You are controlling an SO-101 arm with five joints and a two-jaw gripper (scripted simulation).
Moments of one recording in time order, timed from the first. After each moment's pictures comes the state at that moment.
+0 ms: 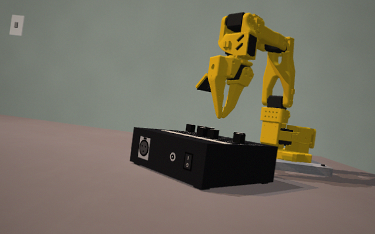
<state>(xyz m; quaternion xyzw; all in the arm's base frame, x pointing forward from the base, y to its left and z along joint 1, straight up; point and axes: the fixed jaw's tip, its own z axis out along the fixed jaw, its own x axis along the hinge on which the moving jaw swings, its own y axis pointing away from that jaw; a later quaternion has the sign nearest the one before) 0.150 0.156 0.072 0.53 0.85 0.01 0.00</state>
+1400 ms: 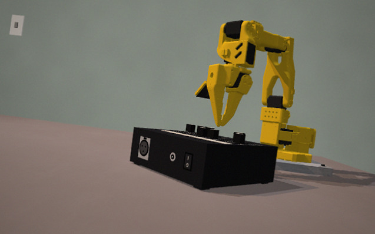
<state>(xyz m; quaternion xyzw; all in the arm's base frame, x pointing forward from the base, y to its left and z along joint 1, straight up) 0.150 0.155 0.059 0.53 0.84 0.00 0.00</state>
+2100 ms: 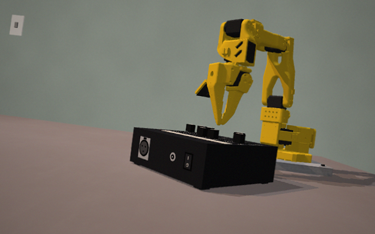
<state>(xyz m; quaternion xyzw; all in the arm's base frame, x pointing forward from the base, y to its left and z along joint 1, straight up) 0.150 0.155 0.061 0.53 0.84 0.00 0.00</state>
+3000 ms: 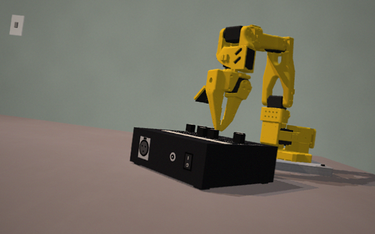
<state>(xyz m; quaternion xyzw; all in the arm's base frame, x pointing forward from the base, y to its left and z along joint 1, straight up) 0.151 0.156 0.050 0.53 0.84 0.01 0.00</state>
